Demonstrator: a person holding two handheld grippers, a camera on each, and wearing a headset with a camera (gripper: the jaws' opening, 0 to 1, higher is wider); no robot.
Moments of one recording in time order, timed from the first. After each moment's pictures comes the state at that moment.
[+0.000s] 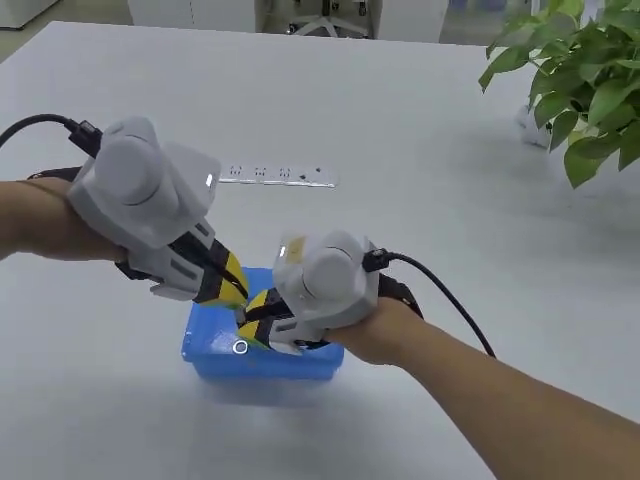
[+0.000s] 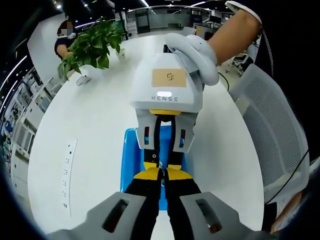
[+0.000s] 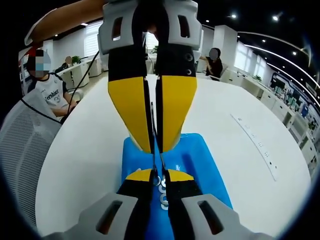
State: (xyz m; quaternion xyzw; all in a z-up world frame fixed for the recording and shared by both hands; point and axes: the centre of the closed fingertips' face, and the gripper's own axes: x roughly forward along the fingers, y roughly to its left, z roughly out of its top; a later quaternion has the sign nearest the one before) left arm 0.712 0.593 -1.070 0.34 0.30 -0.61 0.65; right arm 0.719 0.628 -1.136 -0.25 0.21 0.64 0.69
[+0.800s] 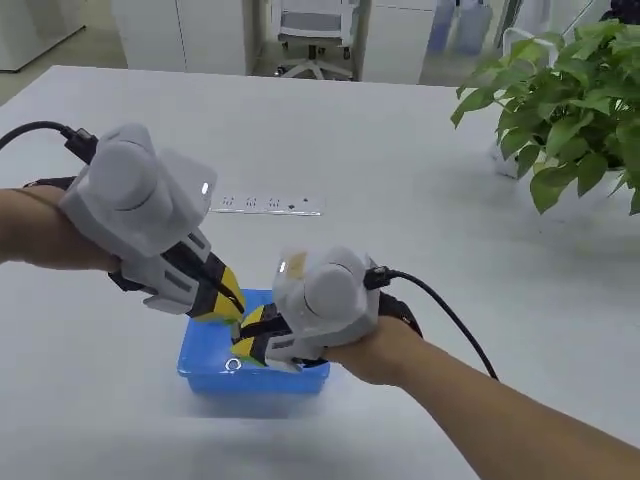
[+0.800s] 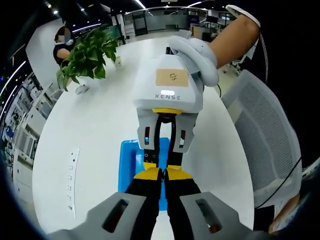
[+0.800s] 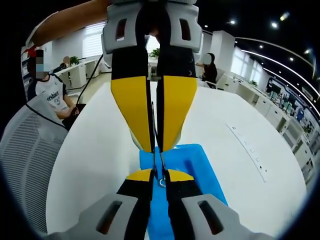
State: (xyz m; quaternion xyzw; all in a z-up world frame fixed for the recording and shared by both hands) left arm 0.683 0.582 -1.033 0.35 0.29 -0.62 0.64; right arm 0.694 0.618 -1.099 -0.26 0.19 0.63 0.71
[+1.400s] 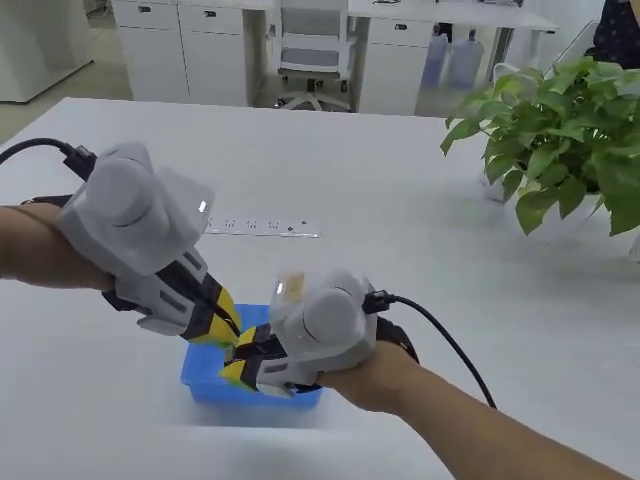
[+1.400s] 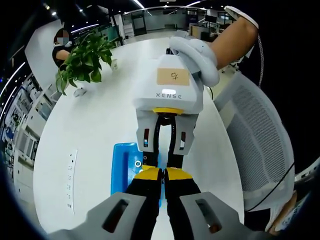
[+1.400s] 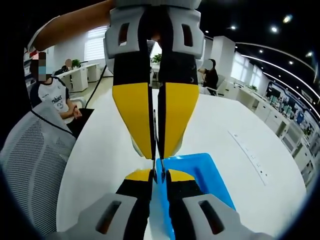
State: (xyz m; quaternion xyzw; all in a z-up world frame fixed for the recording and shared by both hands) left arm 0.653 0.580 -1.019 0.35 0.29 -0.62 0.64; right arm 0.665 0.623 -1.080 -0.24 0.17 0.64 0.71
